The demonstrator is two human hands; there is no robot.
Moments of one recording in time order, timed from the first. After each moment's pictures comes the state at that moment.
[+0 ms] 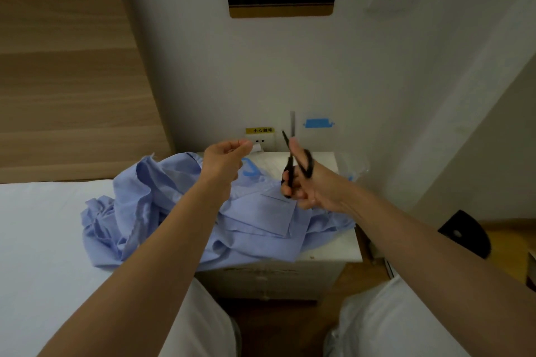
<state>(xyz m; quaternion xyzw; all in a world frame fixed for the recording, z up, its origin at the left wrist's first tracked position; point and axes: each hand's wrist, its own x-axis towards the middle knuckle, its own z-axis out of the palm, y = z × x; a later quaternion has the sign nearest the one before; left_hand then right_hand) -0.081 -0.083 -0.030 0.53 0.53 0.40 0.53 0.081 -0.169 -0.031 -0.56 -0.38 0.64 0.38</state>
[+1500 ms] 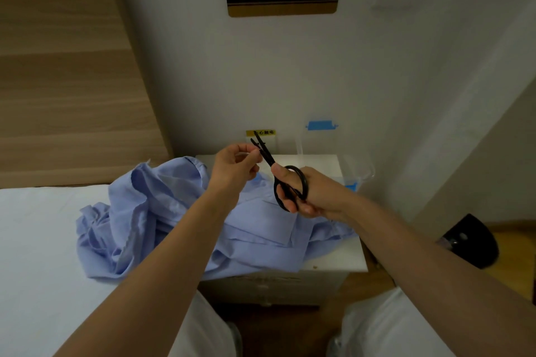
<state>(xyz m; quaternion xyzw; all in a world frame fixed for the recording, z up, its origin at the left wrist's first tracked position) -0.066 -0.081 -0.040 0.55 0.46 0.42 0.56 0.074 -0.169 -0.026 -0.58 -0.49 0.56 0.34</state>
